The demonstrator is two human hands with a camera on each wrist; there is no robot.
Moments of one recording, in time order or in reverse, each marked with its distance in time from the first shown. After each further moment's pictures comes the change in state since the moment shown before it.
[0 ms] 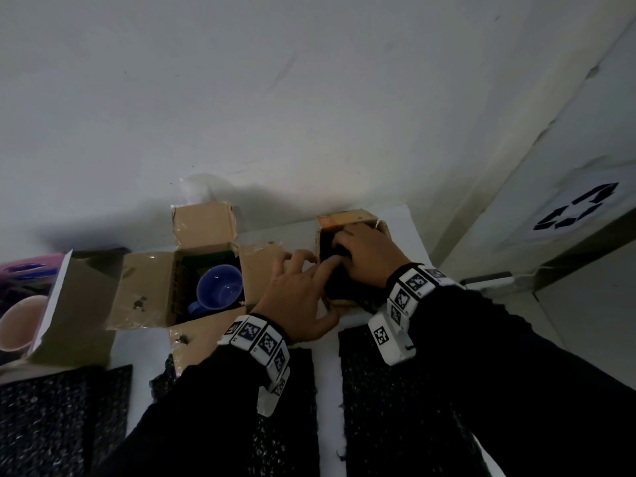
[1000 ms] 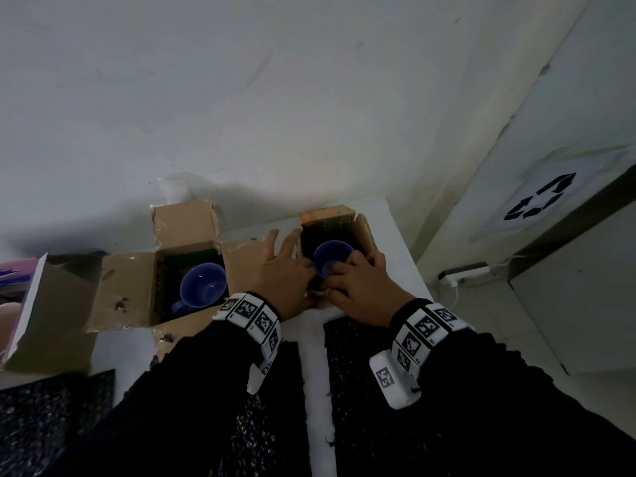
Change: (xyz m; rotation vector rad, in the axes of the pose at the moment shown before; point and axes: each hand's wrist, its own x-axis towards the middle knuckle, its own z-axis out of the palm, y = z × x) left_hand 0.021 0.000 -0.004 0.359 -0.233 0.037; right_hand -0.074 -0.023 0.021 -0.045 0.007 -0.042
